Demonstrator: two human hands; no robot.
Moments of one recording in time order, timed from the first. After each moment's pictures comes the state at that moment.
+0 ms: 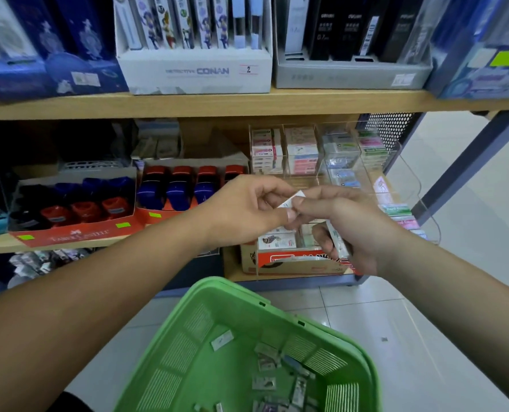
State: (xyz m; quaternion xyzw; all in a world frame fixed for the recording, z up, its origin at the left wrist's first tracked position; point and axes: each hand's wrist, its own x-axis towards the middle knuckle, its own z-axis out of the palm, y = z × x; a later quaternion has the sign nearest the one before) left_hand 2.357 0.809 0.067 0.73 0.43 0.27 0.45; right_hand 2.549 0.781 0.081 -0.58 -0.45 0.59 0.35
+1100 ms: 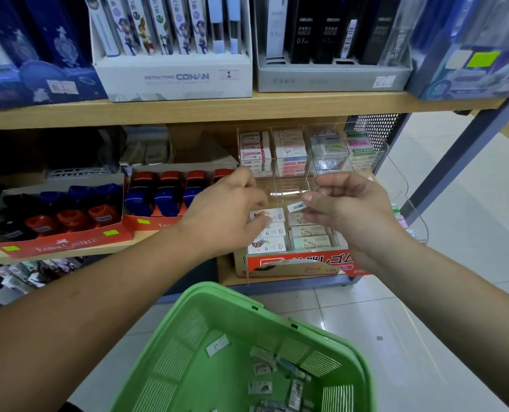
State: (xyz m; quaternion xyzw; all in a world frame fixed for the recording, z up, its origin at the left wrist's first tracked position) left_hand 2.357 0.820 0.057 0.84 0.52 0.12 0.10; right_hand 2.567 0.792 0.064 -0.56 -0.37 0.51 0.54
